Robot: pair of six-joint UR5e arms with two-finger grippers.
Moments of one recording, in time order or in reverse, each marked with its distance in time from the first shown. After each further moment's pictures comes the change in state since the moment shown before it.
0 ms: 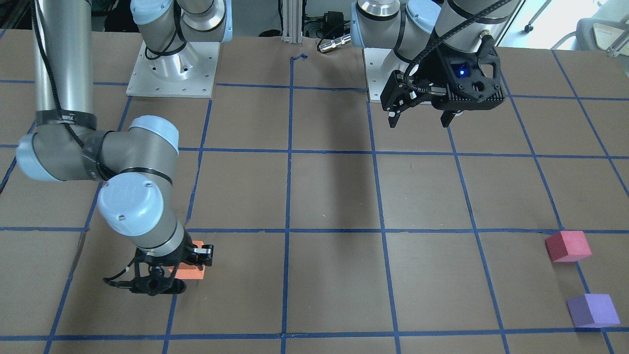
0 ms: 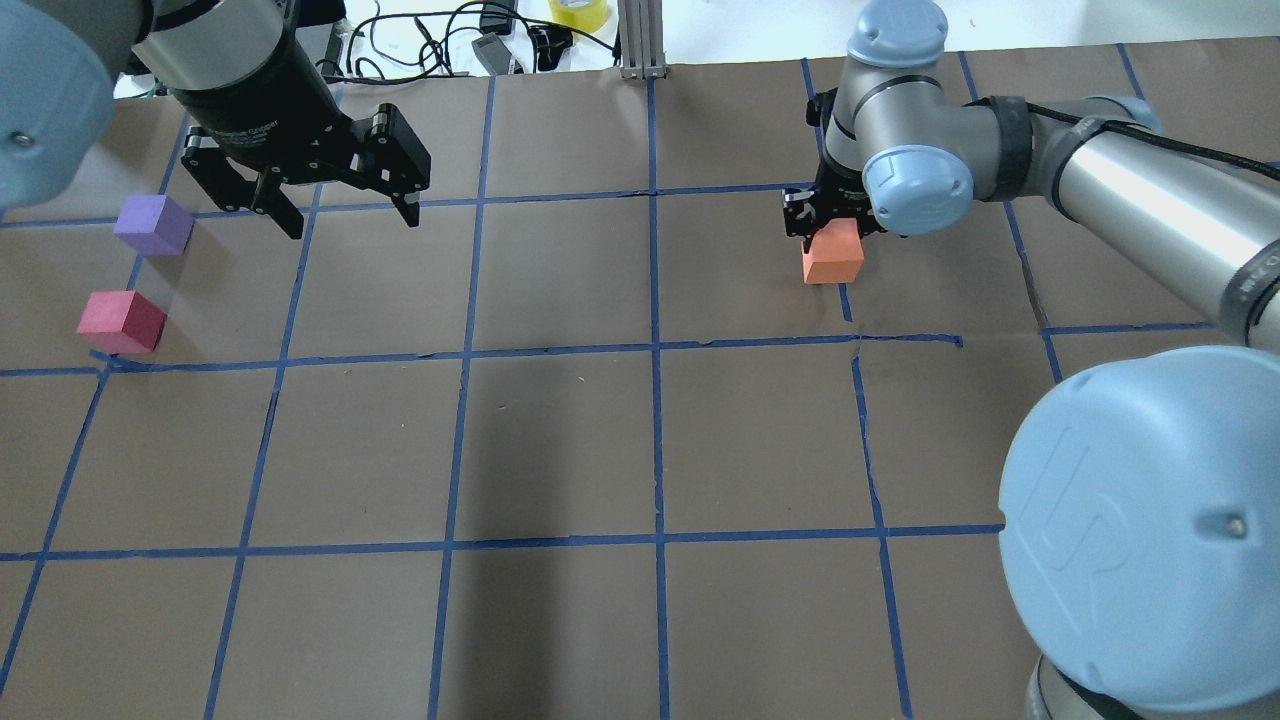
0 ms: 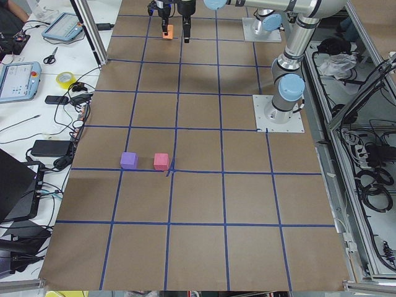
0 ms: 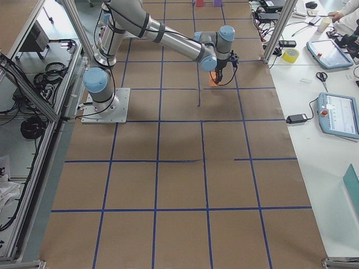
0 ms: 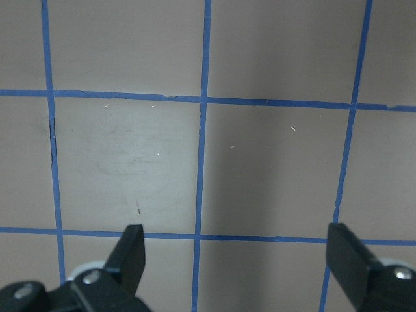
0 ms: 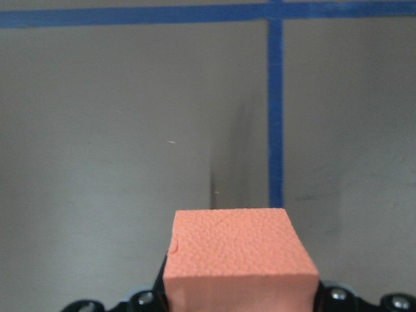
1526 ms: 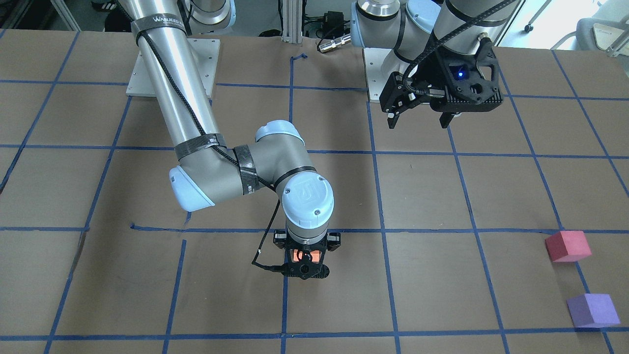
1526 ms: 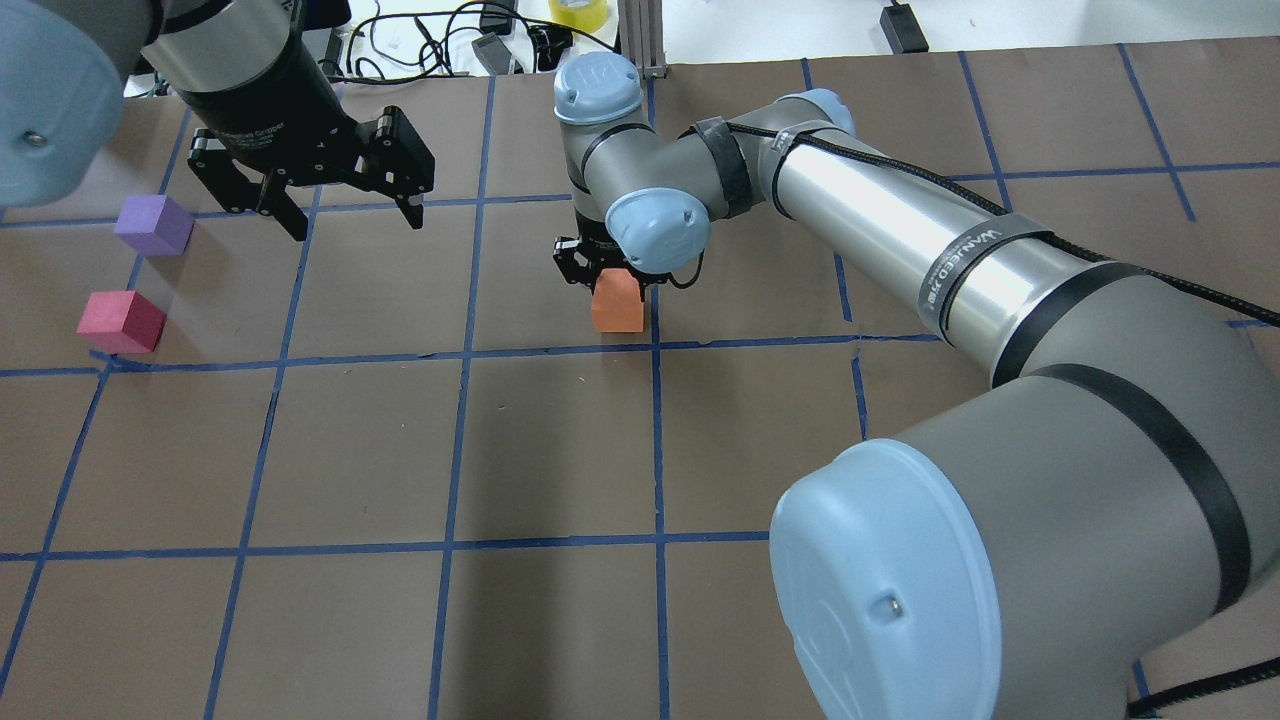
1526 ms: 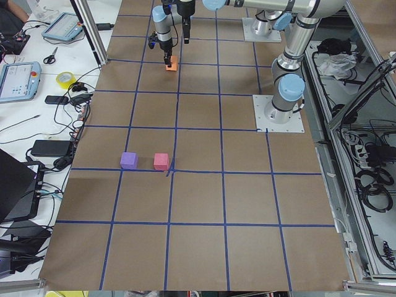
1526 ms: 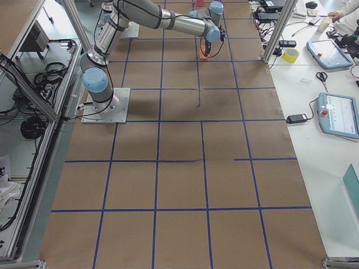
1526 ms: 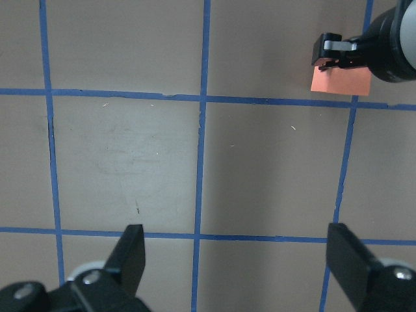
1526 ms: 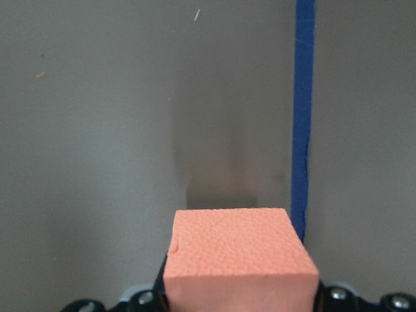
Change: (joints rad) left arm -0.003 -0.010 -0.001 0.001 -0.001 -0.004; right arm 0.318 0.173 -0.234 0.145 0.043 0.324
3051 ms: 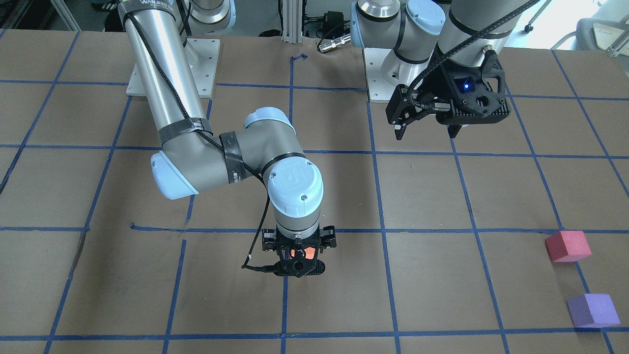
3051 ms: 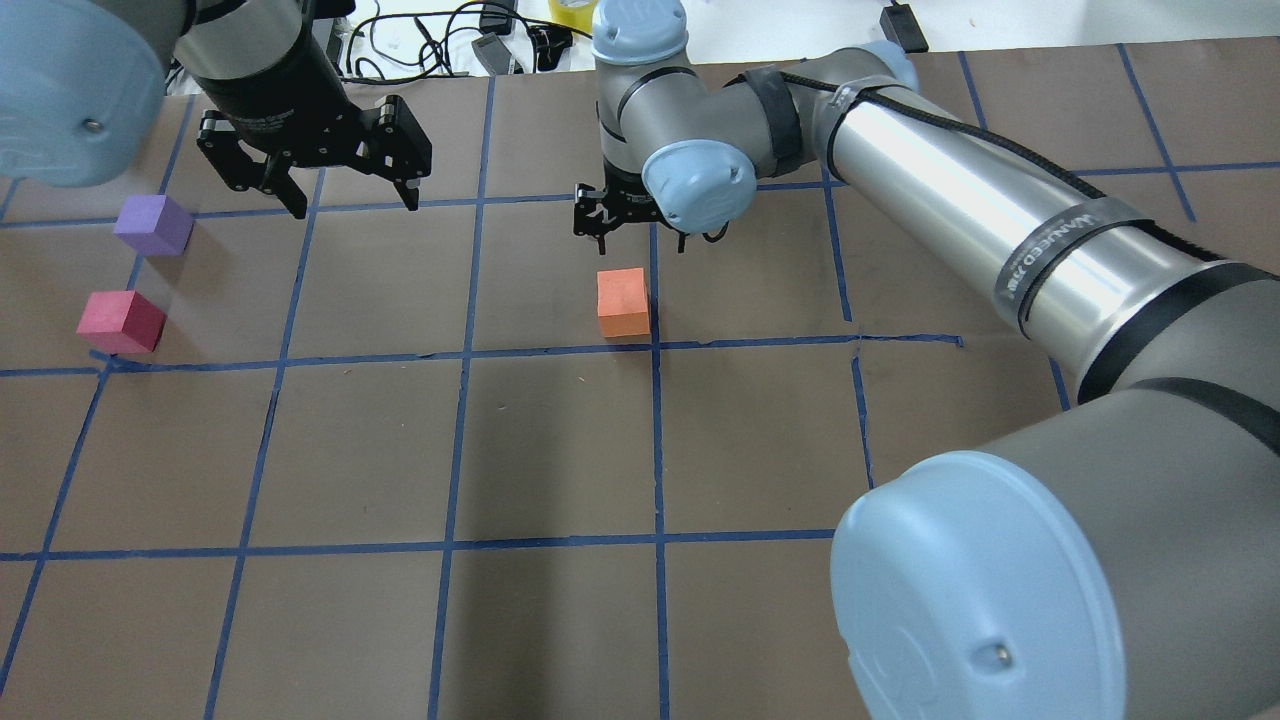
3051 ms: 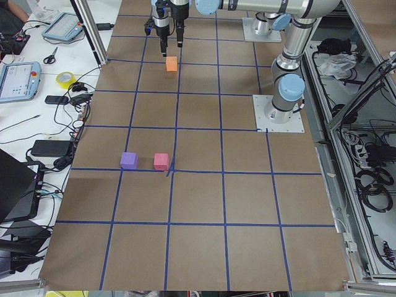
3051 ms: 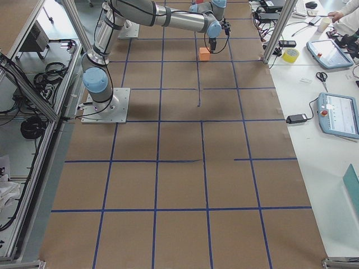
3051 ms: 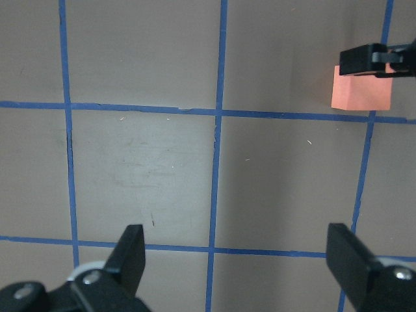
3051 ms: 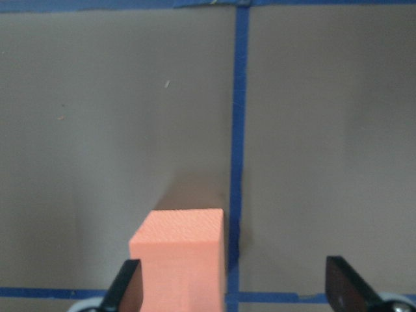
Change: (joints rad) left arm 0.005 -0.075 0.010 0.103 0.040 0.025; right arm -0.088 -0.115 0.004 0.050 0.015 -0.107
